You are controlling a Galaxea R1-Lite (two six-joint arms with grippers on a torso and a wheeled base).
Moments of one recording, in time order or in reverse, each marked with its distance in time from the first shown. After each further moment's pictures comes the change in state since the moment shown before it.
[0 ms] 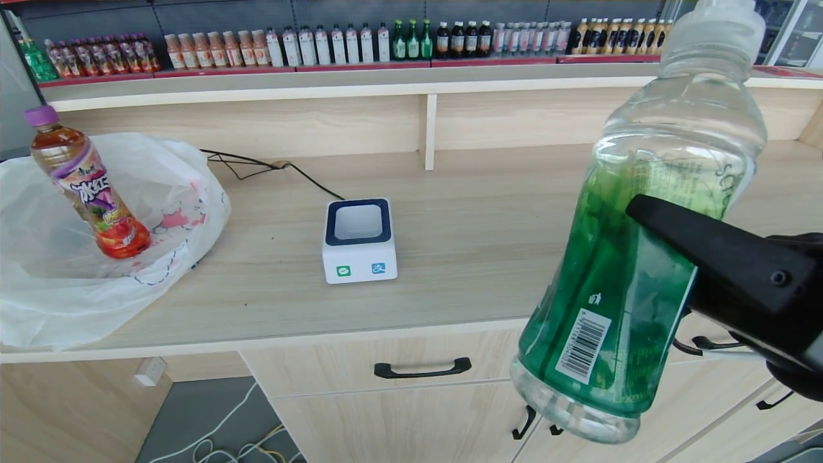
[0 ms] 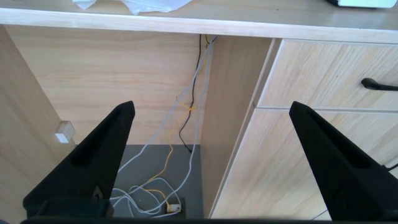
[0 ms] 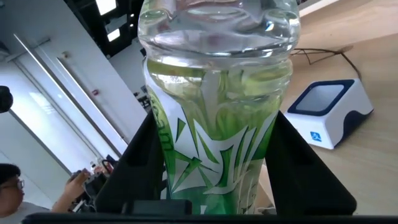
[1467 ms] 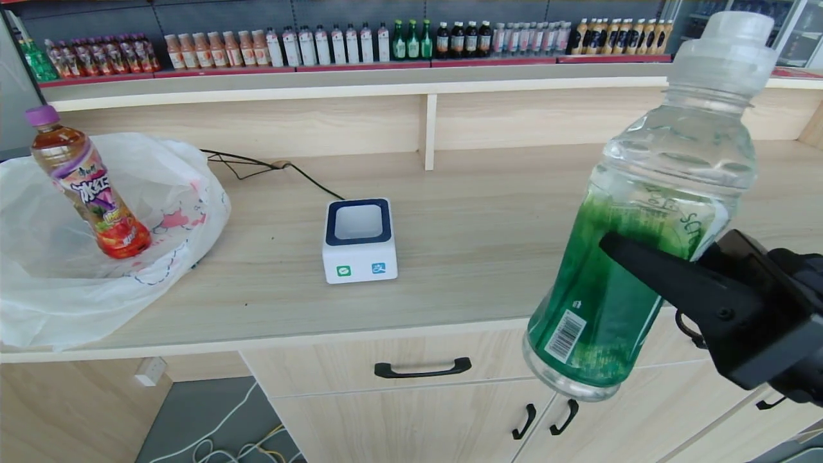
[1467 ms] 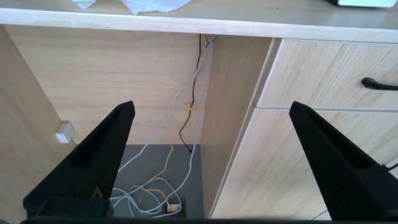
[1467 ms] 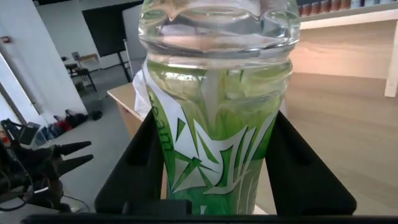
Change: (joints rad) left arm 0.000 0.000 0.000 0.001 0.000 0.001; right arm -0.048 -0.001 0.042 0.028 -0.034 -0.422
